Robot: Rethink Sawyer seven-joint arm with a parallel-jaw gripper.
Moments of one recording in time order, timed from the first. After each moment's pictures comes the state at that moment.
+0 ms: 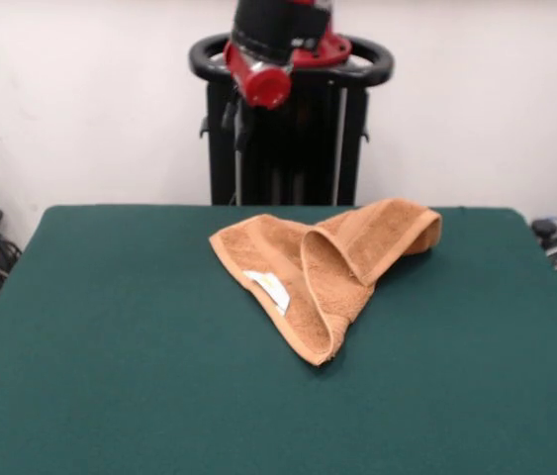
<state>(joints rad) -0.10 -0.81 -0.44 2.24 0.02 0.09 2.48</state>
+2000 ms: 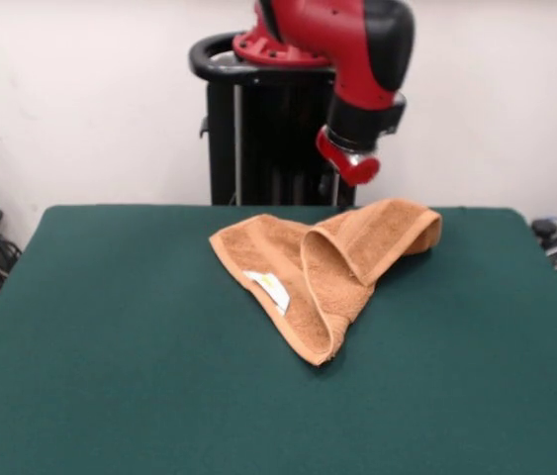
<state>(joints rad) -0.08 -0.41 -0.10 2.39 0.22 -0.31 2.48</state>
